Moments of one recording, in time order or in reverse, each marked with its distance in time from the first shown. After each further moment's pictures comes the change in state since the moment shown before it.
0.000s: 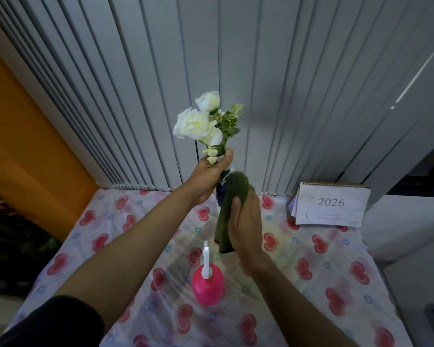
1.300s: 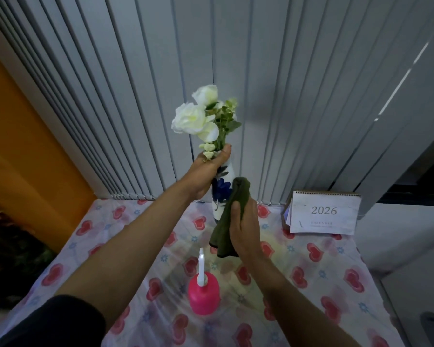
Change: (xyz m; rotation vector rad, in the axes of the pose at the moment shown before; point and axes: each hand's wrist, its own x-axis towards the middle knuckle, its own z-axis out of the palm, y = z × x) left_hand -0.003 0.037 0.015 -0.051 -0.035 0.081; right_hand 0.007 0.005 -0.013 0.190 -0.075 0.029
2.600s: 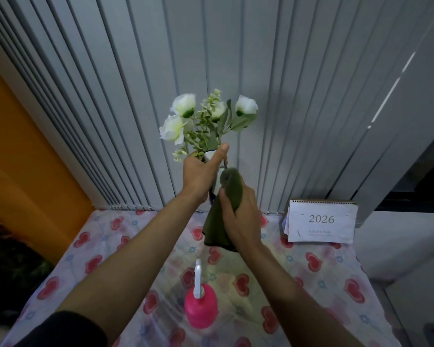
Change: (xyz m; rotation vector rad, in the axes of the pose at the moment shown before) left_hand 0.006 0.007 0.019 0.254 0.392 0.273; right_hand 0.030 -0.061 -0.016 -0.172 0.052 -0.030
